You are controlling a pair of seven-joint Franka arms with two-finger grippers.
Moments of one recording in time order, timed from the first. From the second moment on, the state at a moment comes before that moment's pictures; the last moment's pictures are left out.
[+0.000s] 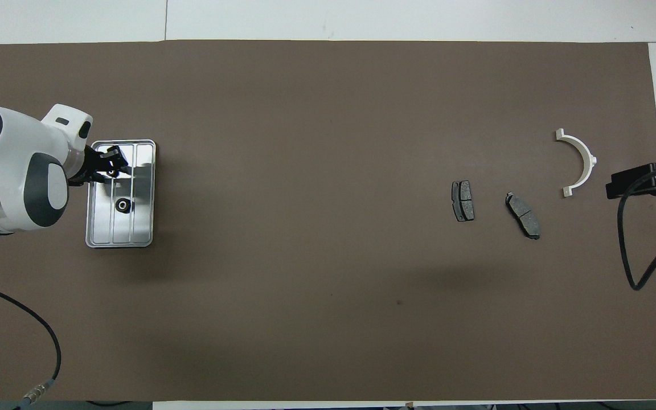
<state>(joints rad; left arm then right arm) -0.05 0.38 0.09 -1.93 -0.04 2.35 -0.30 -0.05 -0.07 -0.01 -1.67 0.00 1.57 -0.04</state>
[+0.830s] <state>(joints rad) -0.05 0.11 0.09 -1.86 -0.04 1.90 -0.29 -0.05 -0.07 -0.01 -1.67 0.00 1.57 -0.04</state>
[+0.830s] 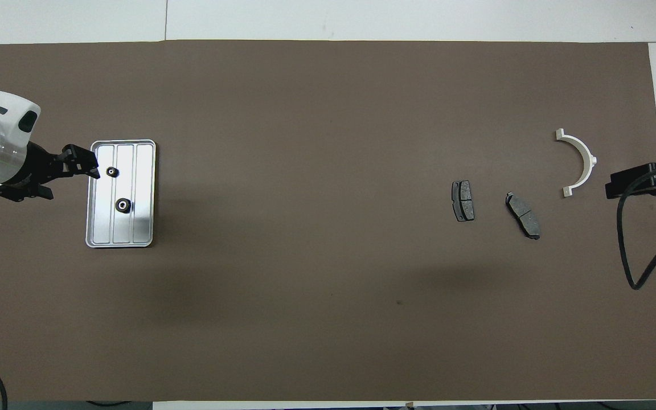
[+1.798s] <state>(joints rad) -0.01 -0.04 0.07 -1.84 -0.04 1.67 -0.24 -0.05 -0.07 -0.01 -1.67 0.00 1.57 -0.04</state>
